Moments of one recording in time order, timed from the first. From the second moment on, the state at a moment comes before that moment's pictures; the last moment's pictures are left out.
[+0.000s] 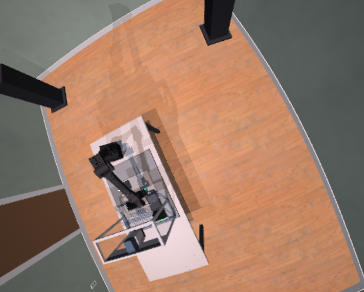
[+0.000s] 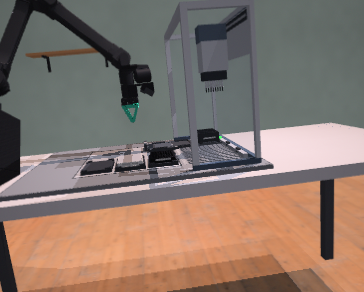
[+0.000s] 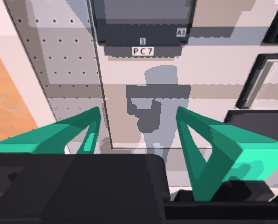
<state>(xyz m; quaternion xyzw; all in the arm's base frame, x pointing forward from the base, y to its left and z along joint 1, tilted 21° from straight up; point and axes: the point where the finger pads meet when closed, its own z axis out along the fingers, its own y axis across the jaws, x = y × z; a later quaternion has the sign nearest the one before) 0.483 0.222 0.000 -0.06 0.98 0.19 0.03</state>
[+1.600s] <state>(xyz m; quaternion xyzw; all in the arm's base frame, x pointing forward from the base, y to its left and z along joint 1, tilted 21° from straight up) 0.479 0.164 0.140 -0.10 0.93 0.21 0.28</state>
